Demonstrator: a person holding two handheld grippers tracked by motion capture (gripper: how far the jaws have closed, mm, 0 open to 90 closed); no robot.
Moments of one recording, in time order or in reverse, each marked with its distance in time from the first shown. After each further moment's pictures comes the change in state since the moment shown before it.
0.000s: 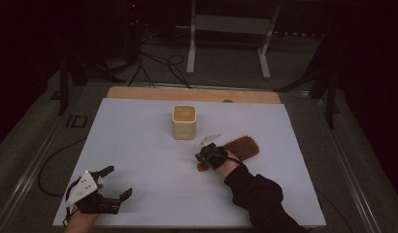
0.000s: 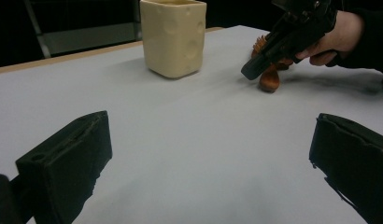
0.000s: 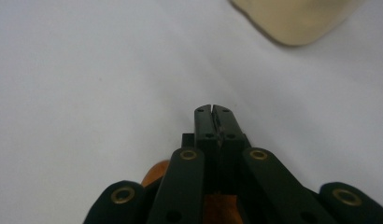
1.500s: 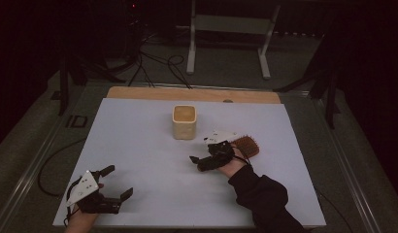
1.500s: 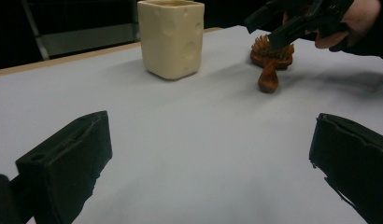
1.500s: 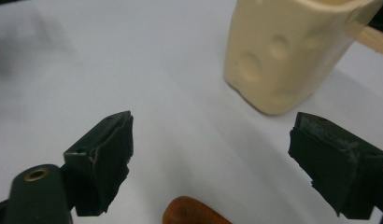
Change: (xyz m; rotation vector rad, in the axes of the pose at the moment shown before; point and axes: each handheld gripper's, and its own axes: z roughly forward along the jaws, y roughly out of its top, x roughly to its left) left arm -0.001 0.001 0.002 -0.001 -0.005 0.007; right arm -0.002 0.007 -0.038 -0.252 0.034 -0.001
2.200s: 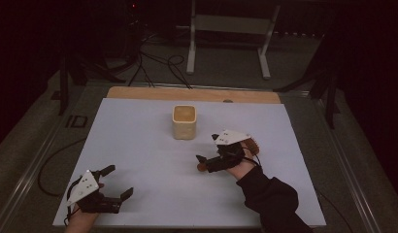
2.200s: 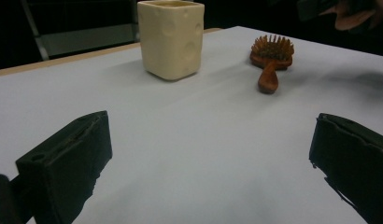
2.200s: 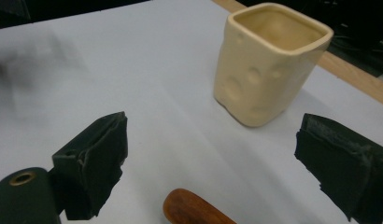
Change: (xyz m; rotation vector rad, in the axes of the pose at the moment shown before) left arm 0.000 0.000 0.001 -0.001 0.000 -0.003; right arm 0.004 0.009 -0.039 -0.074 -0.027 -0.026
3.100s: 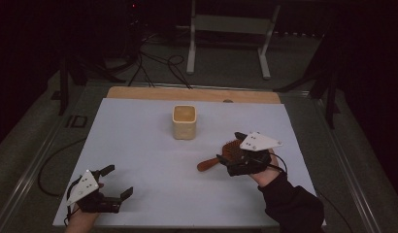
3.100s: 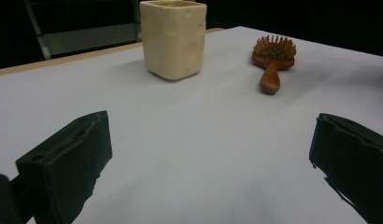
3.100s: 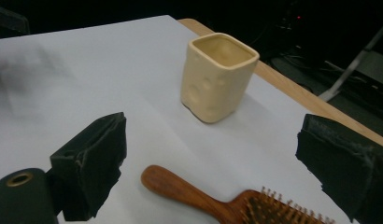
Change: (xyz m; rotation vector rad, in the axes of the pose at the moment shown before) left arm 0.000 0.000 0.000 0.001 0.006 -0.001; right arm -0.001 0.003 -0.074 -0.067 -0.115 -0.035
